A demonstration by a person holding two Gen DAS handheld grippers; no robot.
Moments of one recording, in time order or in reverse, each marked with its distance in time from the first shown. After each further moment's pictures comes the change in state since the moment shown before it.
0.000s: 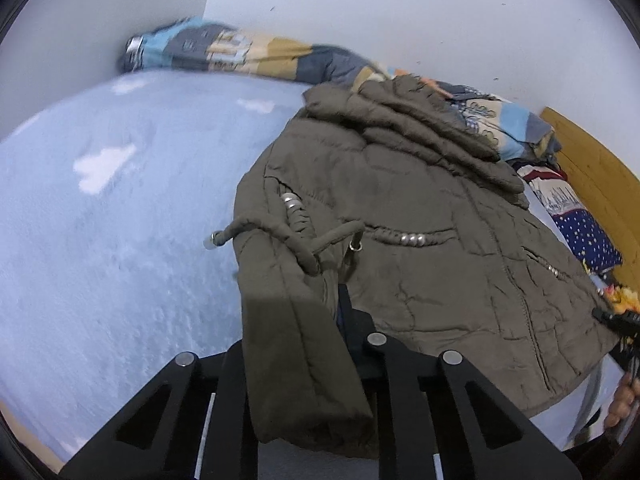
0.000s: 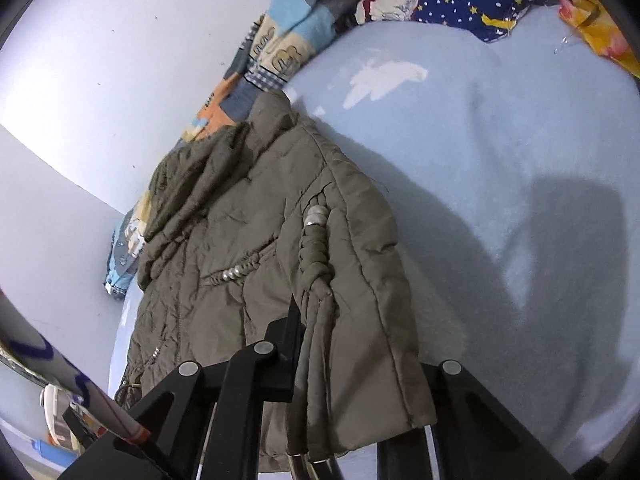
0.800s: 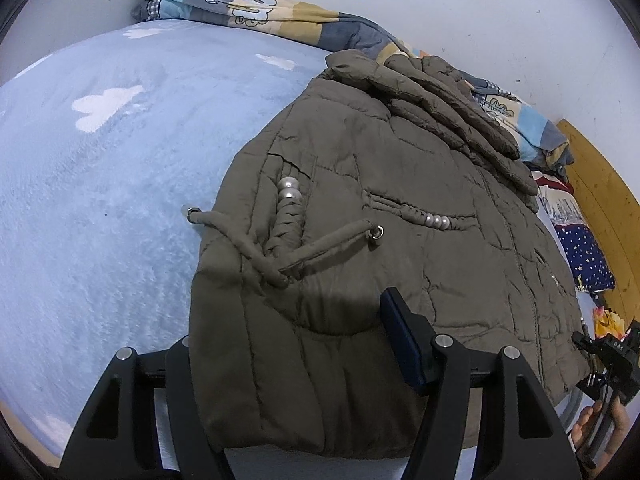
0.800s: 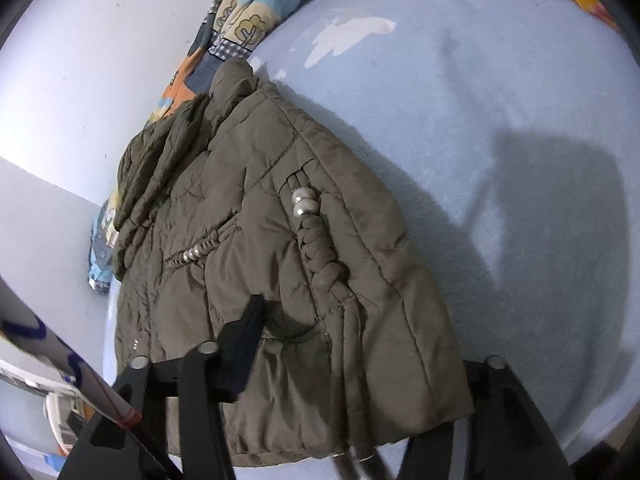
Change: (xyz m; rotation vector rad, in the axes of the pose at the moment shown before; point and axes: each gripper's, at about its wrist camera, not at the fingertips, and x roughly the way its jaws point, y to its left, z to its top) left arm 0.028 0.021 -0.008 -0.144 0.133 -0.027; right arm 0.026 -0.028 -0.004 0.116 0.128 -0.058
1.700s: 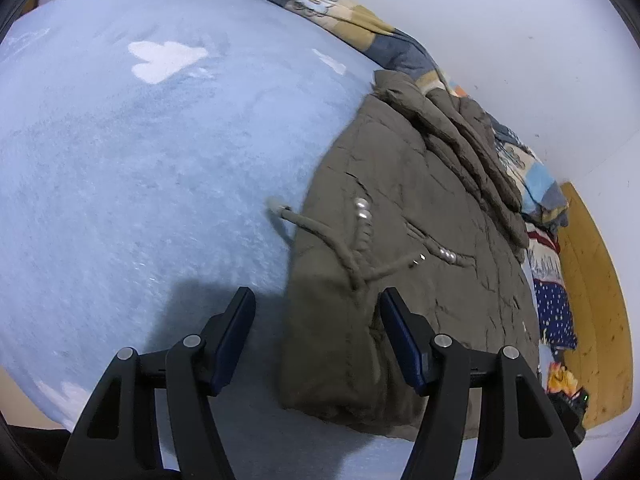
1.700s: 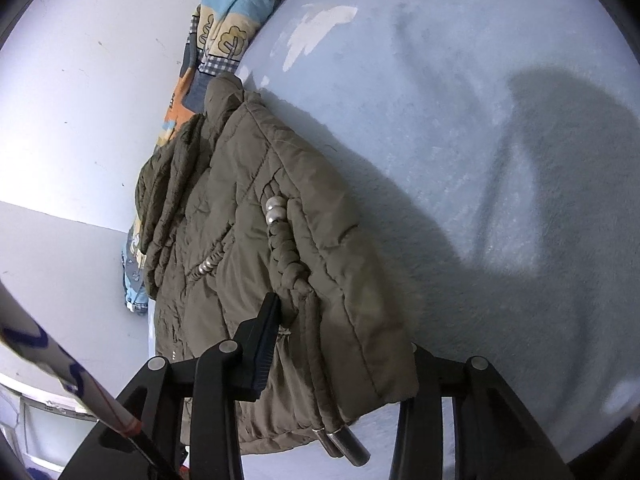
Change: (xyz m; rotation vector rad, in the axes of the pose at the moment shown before) left arm -0.024 0.043 0.001 -0.237 0.032 -0.073; right arm -0.006 -0.019 0.005 0.111 0.050 0.093
